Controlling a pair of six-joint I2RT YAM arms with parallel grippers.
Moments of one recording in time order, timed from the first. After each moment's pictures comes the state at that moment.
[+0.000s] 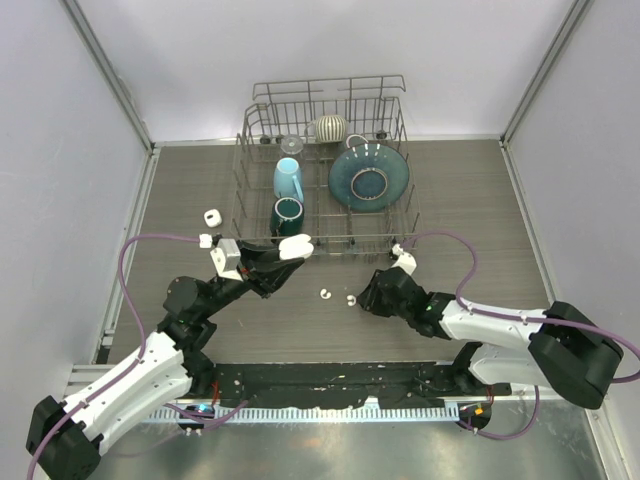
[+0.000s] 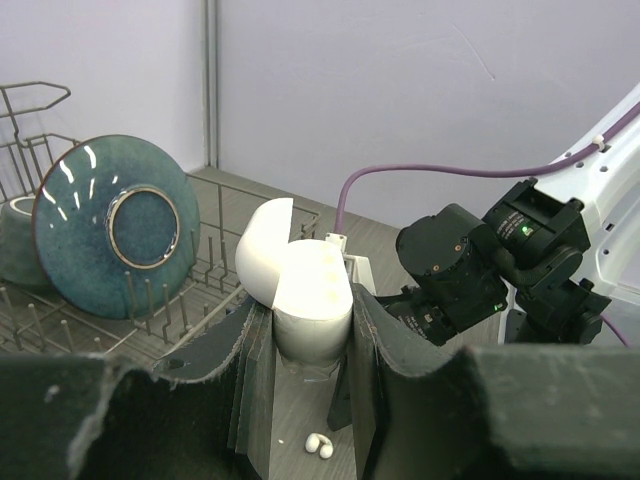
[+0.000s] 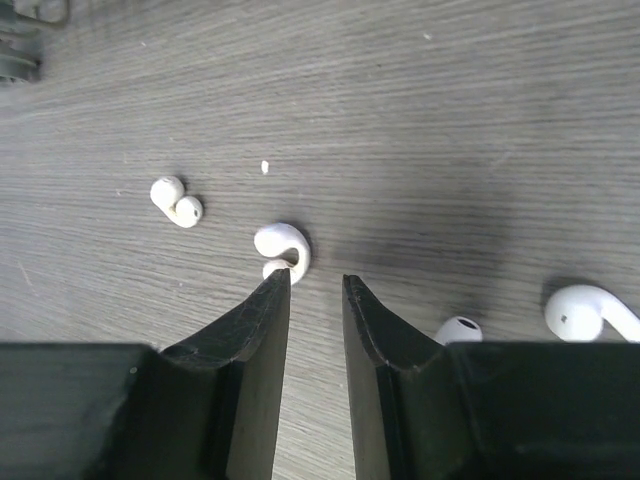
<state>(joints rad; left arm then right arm) -0.66 0.63 0.33 0.67 0.39 -0.26 0.86 1.17 0.37 0.04 0.21 0.98</state>
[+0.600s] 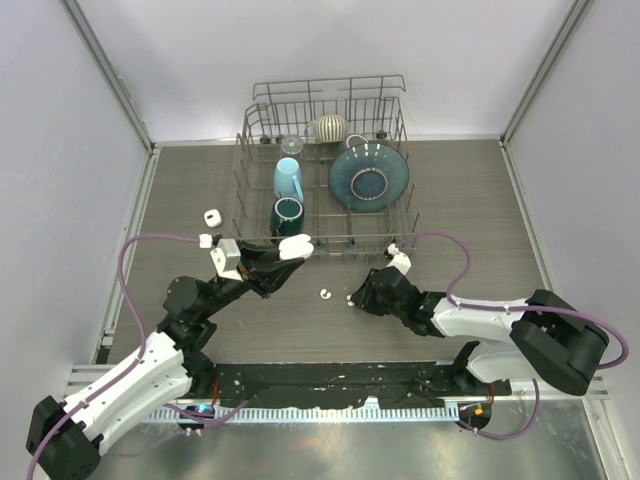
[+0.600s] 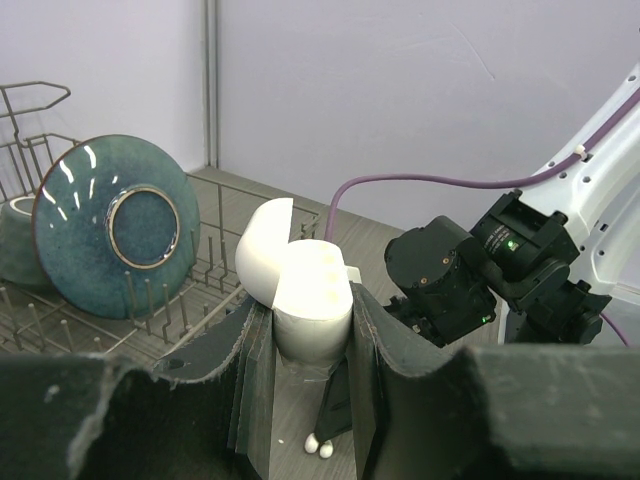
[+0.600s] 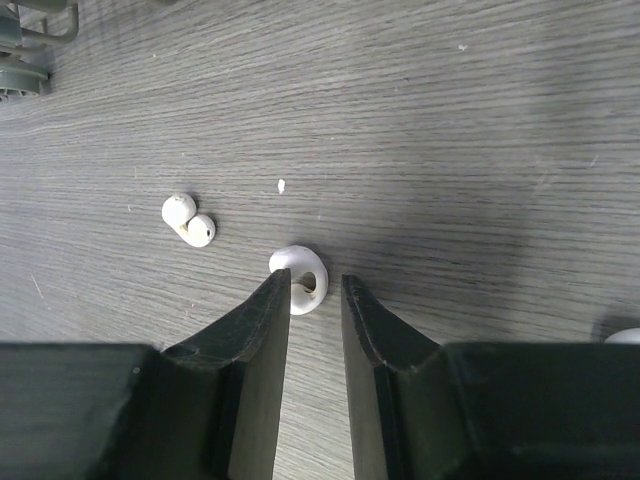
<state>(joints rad) -0.66 0.63 0.33 0.67 0.39 -0.26 0.87 1.27 0.37 0.17 0.21 1.00</state>
